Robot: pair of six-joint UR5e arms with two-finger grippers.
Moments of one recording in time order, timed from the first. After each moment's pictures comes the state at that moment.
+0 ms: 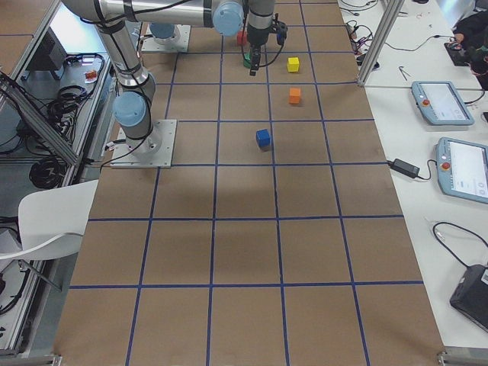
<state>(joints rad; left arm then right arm) -1.37 -1.59 -2.13 -1.06 1.60 0.40 1.56 -1.59 1.66 -1.54 -1.55 0.00</state>
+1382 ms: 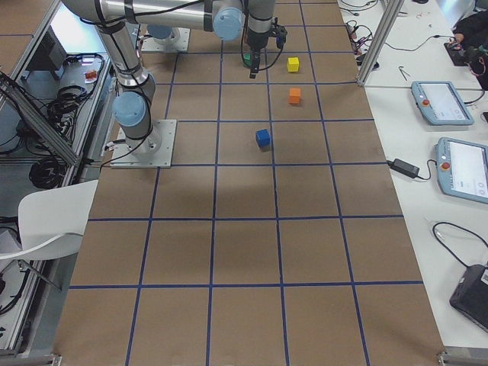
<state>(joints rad) -1.52 -1.73 -2.02 -1.02 1.55 0.18 1.56 -1.58 1.69 -1.58 -1.55 0.01</state>
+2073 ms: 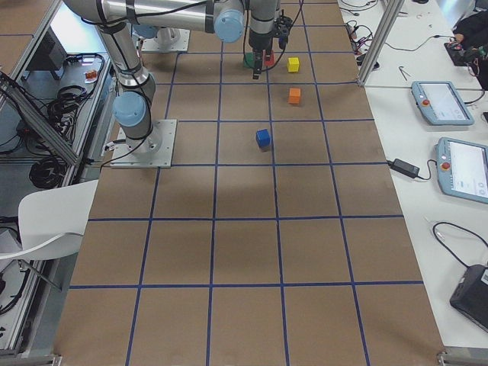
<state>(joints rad) -1.88 -2.00 -1.67 -1.00 1.48 -0.26 1.56 -1.58 1.69 -1.63 -1.55 0.01</state>
